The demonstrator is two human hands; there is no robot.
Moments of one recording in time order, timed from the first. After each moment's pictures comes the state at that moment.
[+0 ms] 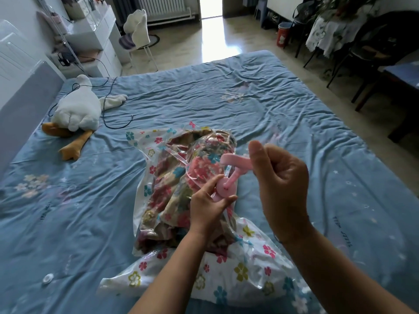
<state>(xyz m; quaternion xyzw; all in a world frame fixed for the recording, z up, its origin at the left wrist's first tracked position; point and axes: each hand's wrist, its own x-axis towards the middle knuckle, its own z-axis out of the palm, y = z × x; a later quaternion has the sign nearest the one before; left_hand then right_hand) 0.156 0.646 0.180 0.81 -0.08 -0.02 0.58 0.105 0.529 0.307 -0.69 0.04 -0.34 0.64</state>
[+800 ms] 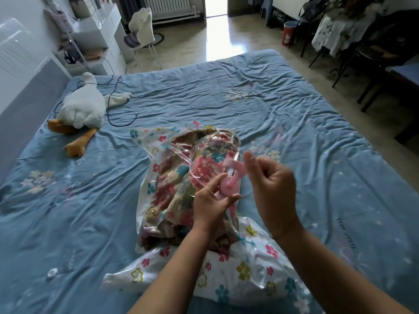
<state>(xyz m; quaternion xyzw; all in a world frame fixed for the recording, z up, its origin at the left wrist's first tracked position) 0.157 0.646 0.184 0.81 -0.09 -0.01 0.58 0.111 0.530 0.280 -0.75 0.07 -0.31 0.58</state>
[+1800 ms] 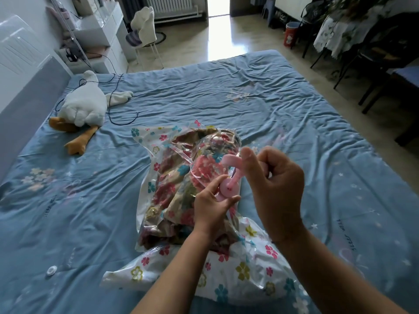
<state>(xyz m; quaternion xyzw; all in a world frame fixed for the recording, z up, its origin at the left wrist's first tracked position) 0.152 0.649 0.181 0.81 -0.07 -0.03 0.59 0.108 0.540 0.295 -0.70 0.03 -0.37 0.61</state>
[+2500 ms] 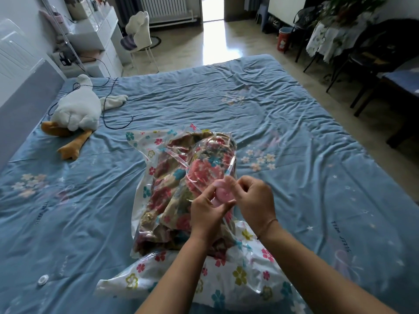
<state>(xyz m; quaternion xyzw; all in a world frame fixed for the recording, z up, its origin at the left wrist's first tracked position) 0.149 0.648 0.180 0.81 -0.07 -0.02 0.58 0.122 0.530 0.234 -0.84 0.13 -0.18 0.49</state>
